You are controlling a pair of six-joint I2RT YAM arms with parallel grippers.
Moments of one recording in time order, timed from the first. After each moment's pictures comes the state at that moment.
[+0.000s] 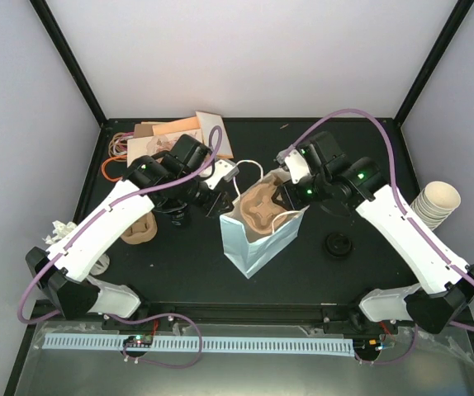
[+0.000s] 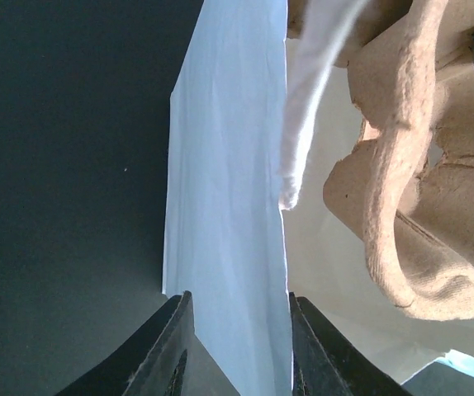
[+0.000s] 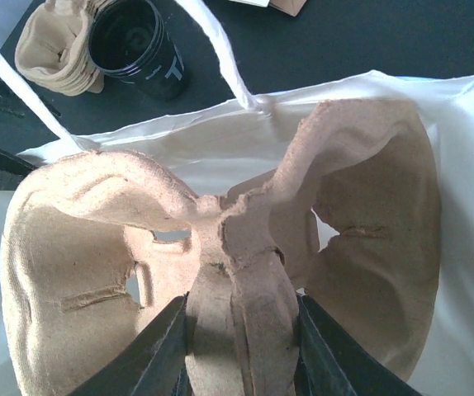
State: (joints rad) left arm -0.66 1.38 1.49 -1.11 0.36 -0.08; right arm 0.64 1.32 1.51 -1.13 -0.26 0.13
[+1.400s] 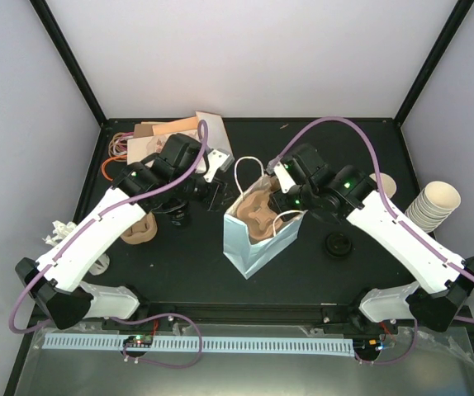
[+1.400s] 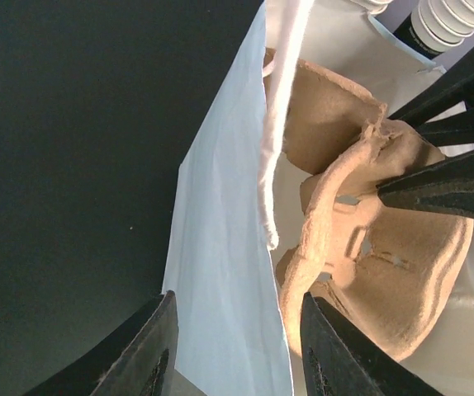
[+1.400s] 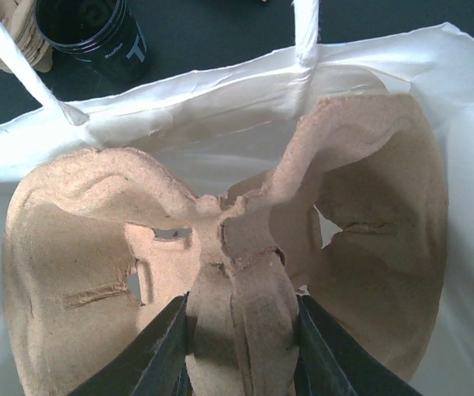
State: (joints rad) left arm -0.66 1.30 1.45 -0.96 0.33 -0.19; right arm 0.78 1.33 1.48 -1.12 -0.05 0.18
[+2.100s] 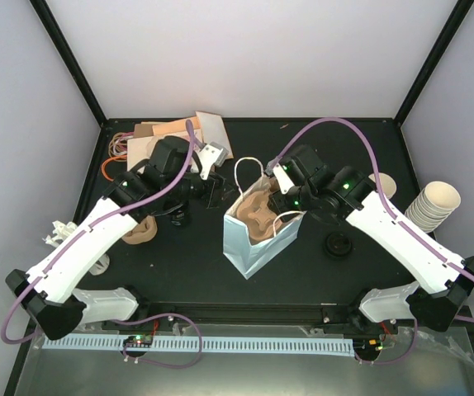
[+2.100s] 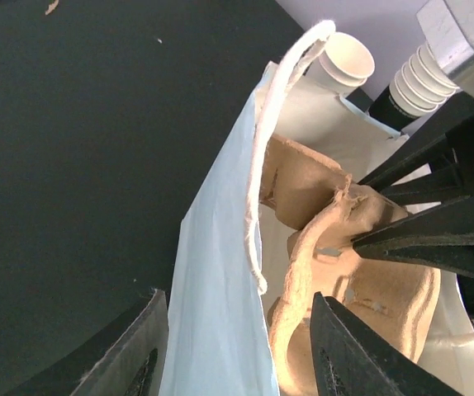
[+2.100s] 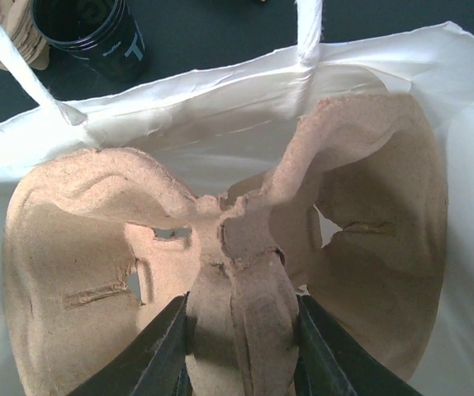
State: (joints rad) left arm -0.66 1.23 1.39 -0.81 0.30 -0.23; right arm 0.80 1.33 1.48 -1.12 -0.03 0.19
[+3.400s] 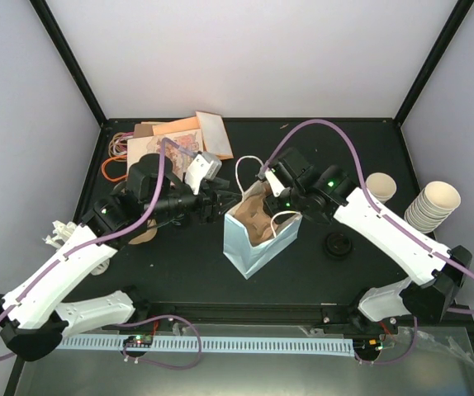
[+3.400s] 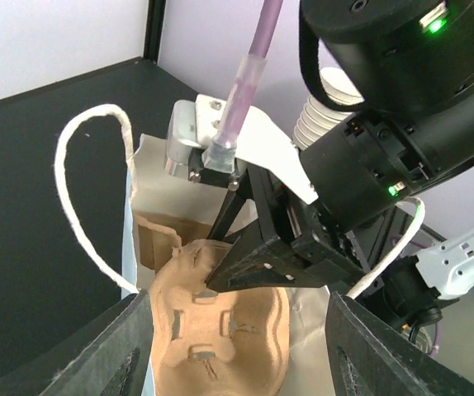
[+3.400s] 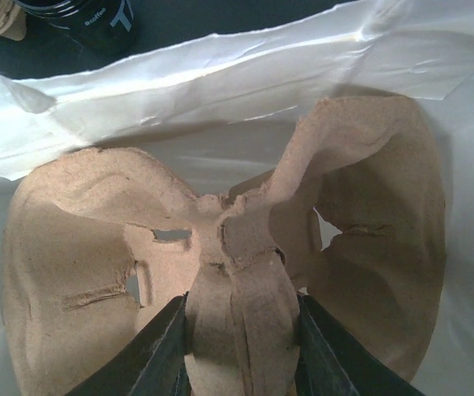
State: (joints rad) left arm -0.75 1.02 1.25 -0.60 0.34 -0.22; right arm 0.82 1.39 1.46 -1.11 -0.02 0.19
